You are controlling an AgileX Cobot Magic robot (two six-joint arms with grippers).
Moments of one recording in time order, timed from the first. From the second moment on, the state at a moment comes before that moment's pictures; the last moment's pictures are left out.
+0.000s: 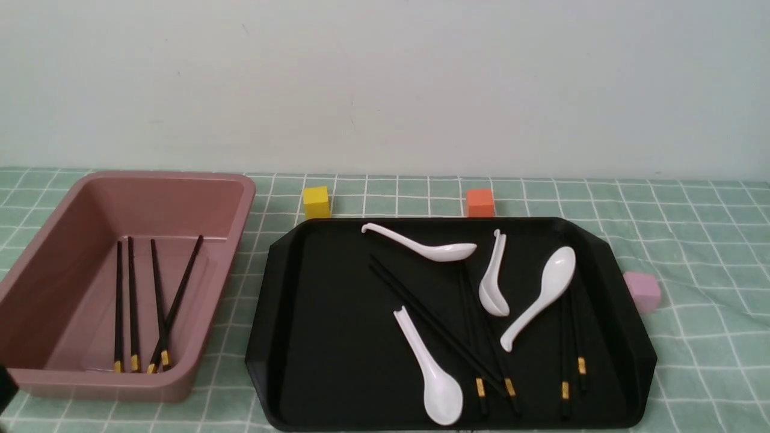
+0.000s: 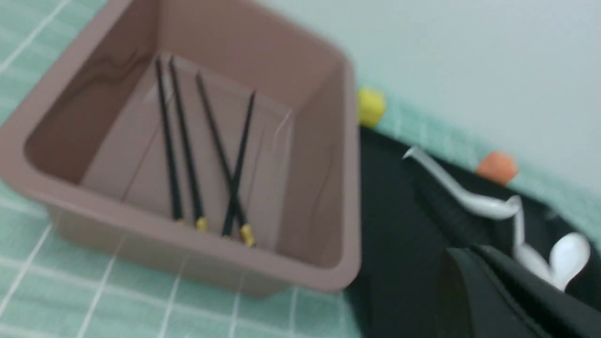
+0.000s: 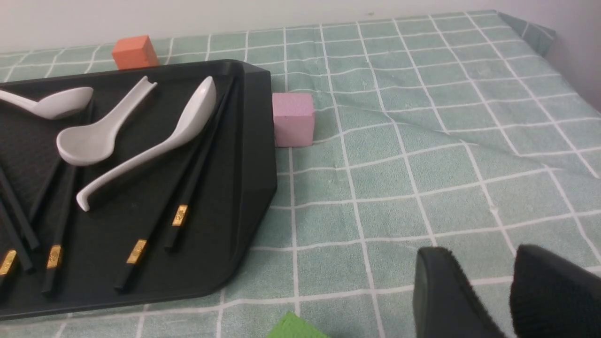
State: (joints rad) right arm 0.04 -0.01 0.02 -0.27 0.37 0.41; left arm -0.04 0.19 -0.30 -0.28 0.43 -0.25
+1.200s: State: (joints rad) right arm 0.04 -0.01 0.02 -0.27 0.38 0.41; left arm -0.09 -0.01 0.03 0.00 0.38 -0.33
